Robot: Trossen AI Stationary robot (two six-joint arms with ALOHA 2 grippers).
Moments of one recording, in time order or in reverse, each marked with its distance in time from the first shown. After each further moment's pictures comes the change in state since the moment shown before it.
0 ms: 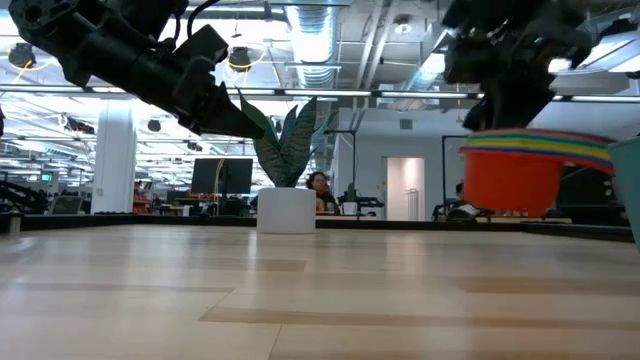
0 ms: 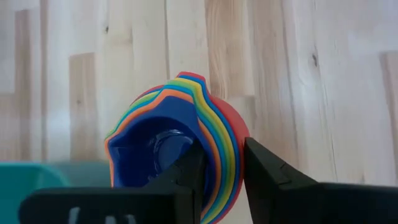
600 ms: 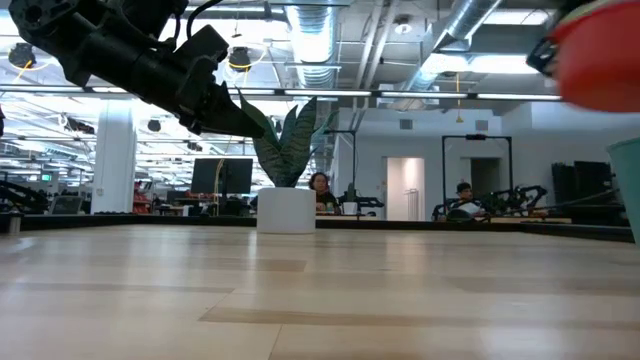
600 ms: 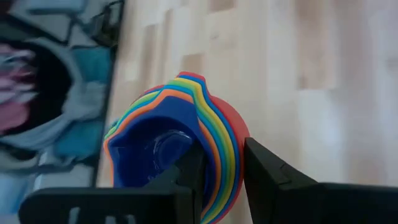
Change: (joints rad) left arm 0.000 0.000 0.000 0.008 -0.027 -0.022; right arm 0.293 -0.353 0.002 -0.129 0.005 0.246
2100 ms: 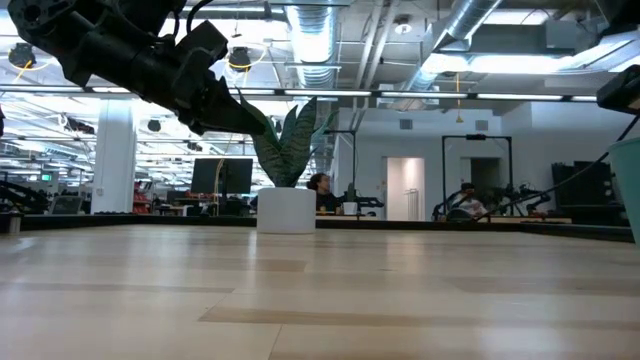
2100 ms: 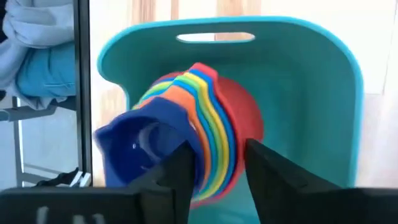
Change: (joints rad) left arm -0.008 0.000 0.000 0.011 0.046 -0.008; right arm 0.405 0.415 0.000 0.134 0.100 0.314
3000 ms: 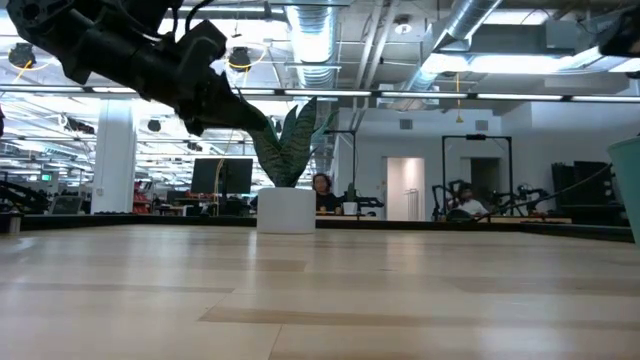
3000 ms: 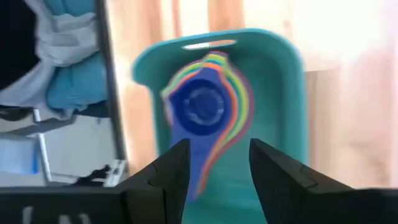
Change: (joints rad) left arm 0.000 -0.017 0.000 0.007 -0.002 -0.085; right arm -0.022 -0.068 0.189 -0.281 -0.026 0.095
